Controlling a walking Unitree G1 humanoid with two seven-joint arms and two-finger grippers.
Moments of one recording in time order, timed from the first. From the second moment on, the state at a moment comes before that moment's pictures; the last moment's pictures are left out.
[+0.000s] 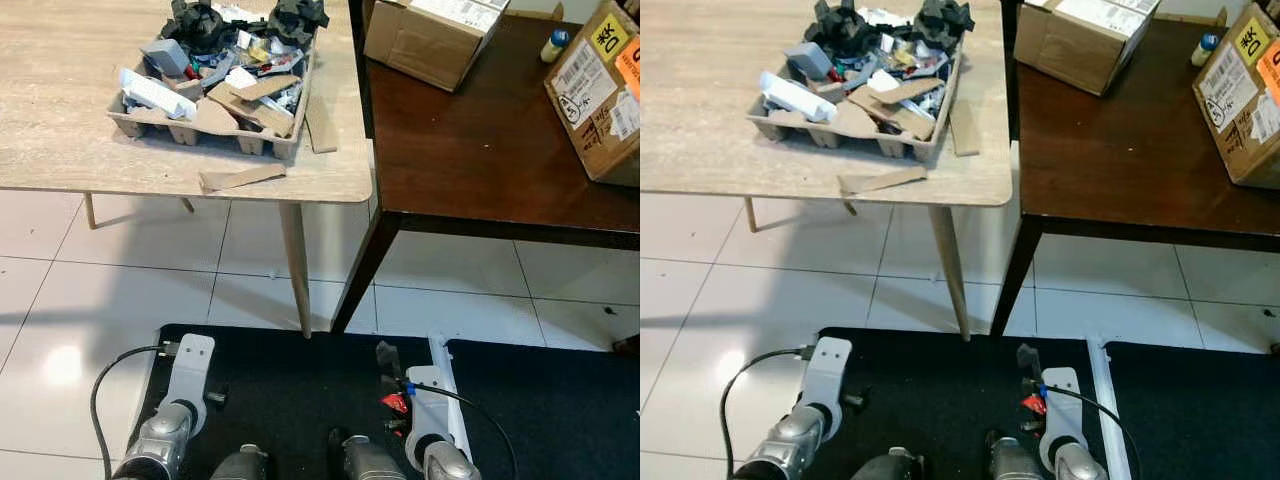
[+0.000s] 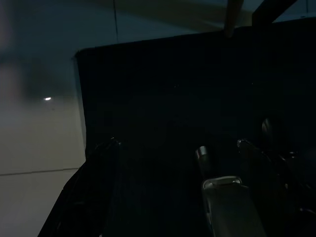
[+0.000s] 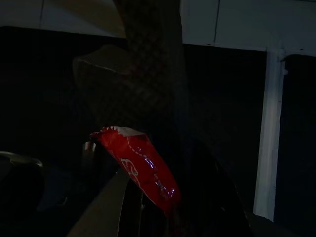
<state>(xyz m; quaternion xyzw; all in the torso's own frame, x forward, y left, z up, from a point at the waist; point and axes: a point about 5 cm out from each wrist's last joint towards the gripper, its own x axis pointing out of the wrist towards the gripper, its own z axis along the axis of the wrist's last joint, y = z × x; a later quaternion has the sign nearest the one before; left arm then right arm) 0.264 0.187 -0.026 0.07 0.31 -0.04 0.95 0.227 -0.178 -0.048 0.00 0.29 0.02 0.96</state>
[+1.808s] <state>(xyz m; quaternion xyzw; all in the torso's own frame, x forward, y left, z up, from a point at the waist) 0.262 0.170 -0.030 0.07 0.31 -0.08 0.95 0.207 -0.191 -0.064 0.03 0.35 -0.03 0.94</state>
